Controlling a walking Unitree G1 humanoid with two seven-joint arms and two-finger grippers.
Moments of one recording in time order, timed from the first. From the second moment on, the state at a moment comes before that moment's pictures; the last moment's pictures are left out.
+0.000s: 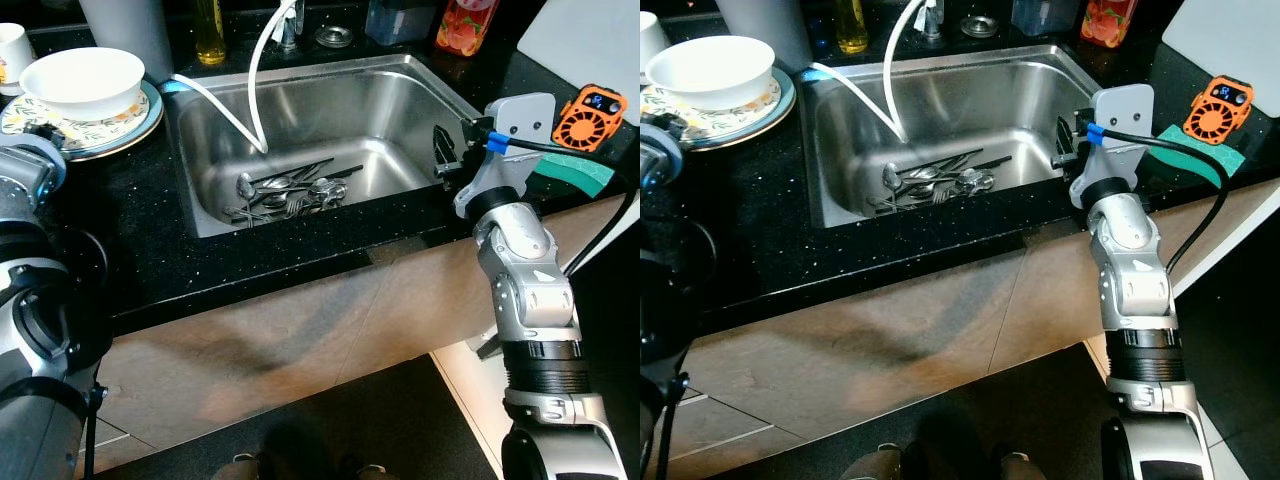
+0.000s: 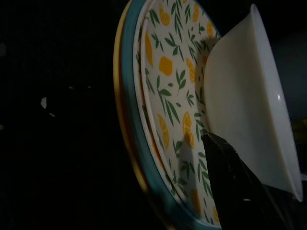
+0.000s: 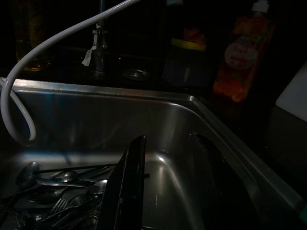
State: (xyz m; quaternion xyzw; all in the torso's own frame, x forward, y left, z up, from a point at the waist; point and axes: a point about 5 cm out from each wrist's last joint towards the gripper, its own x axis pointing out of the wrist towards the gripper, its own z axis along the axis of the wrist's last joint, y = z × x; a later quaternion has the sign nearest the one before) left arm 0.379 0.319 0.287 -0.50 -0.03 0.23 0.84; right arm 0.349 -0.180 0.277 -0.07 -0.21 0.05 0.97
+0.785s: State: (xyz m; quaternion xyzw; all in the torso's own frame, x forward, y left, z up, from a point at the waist) left arm 0.374 0.313 0.289 -0.57 -0.13 0.16 0.80; right arm 0.351 -0.179 0.277 -0.06 -0.21 0.05 0.97
